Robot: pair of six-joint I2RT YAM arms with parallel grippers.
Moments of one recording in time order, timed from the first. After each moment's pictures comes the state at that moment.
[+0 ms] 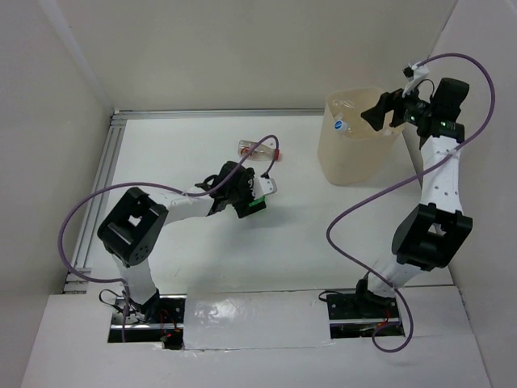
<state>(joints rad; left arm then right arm) -0.62 1.76 1.01 0.04 0.19 0.61 -0.34 1.65 1.68 -0.39 -0.86 -0.27</state>
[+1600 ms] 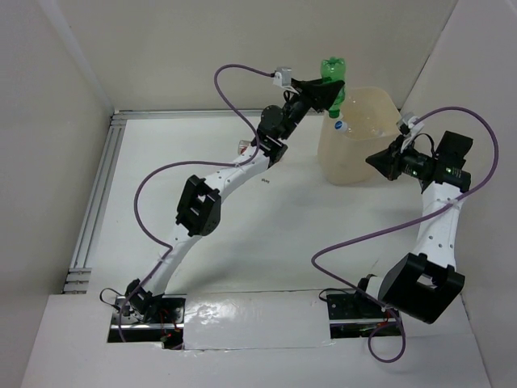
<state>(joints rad) -0.71 2.55 2.43 0.73 0.05 -0.69 -0.49 1.24 1.22 -0.66 -1.15 -0.64</state>
